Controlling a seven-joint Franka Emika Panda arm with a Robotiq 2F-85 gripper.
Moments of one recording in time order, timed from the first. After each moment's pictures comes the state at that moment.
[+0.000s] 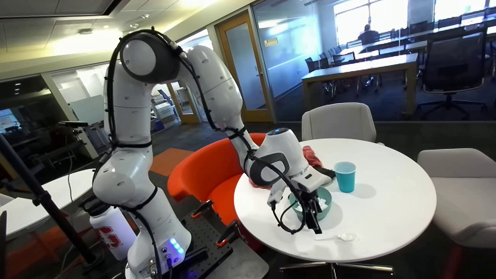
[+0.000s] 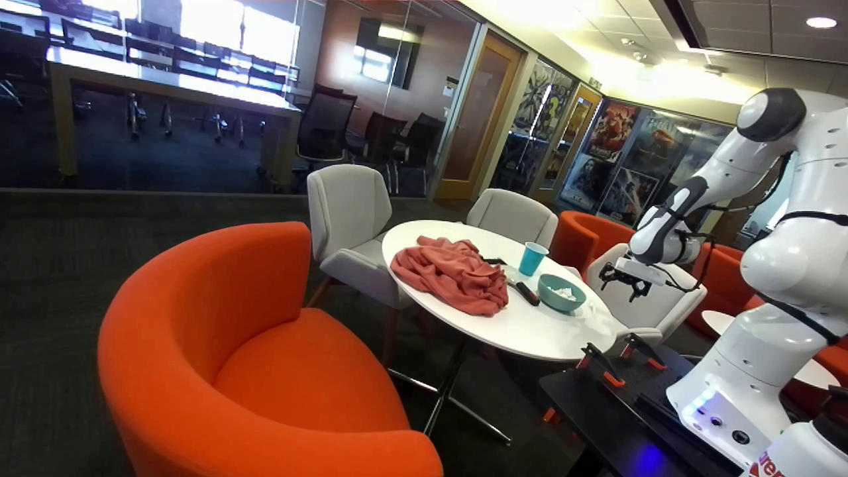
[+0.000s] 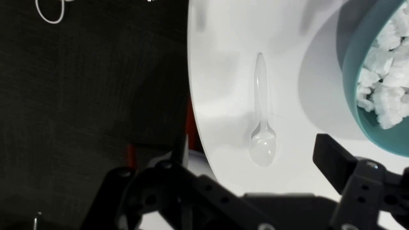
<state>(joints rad) -0.47 0.44 -0.26 -2.45 -0.32 3.09 0.62</state>
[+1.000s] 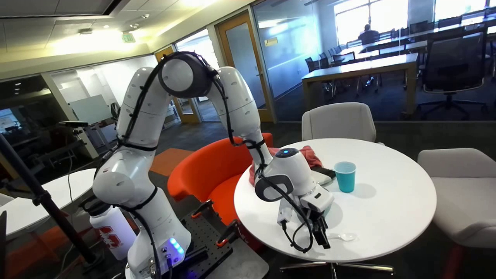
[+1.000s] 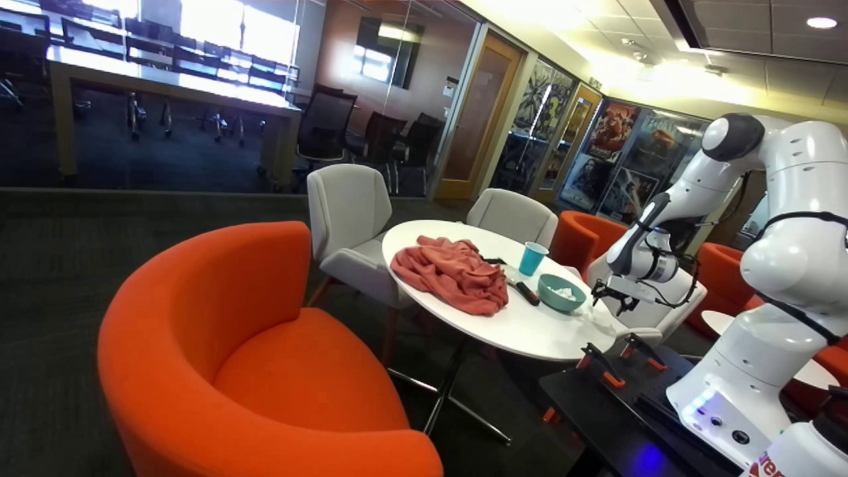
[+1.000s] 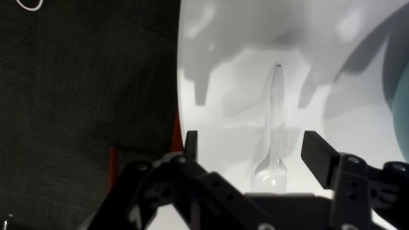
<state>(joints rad) -0.48 0.66 -0.19 -2.34 0.08 3.21 0.23</state>
